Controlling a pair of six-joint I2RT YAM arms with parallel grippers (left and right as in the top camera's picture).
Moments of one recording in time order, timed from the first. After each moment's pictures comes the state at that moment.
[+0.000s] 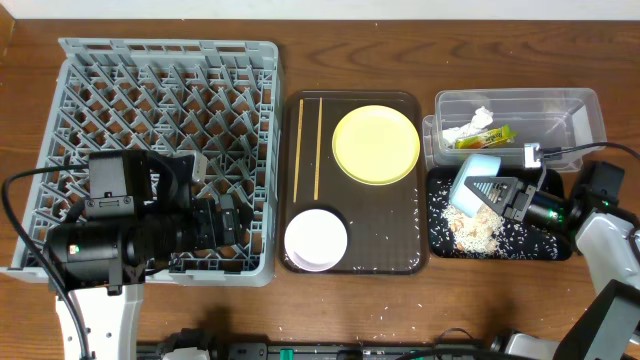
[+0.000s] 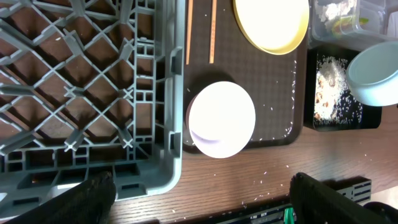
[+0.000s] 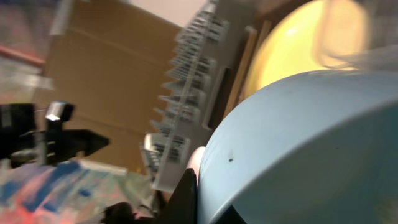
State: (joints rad) left arm 0.07 1.02 1.20 -1.34 0.46 -0.09; right arm -0.43 1.48 0.74 -0.58 -1.42 -0.14
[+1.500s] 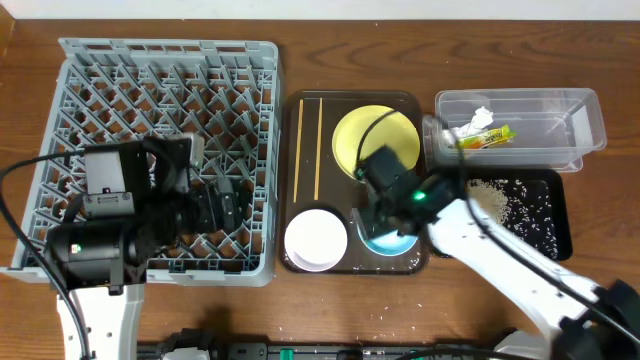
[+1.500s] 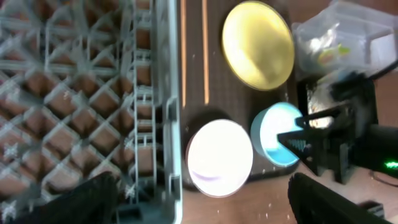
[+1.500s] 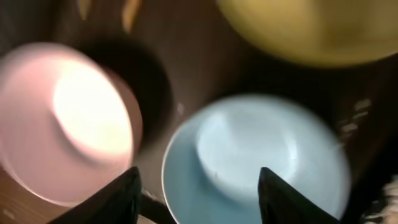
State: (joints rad) left arm 0.05 1.03 1.20 -1.17 0.45 -0.11; right arm 0.66 1.51 1.06 -0.76 -0.04 0.32
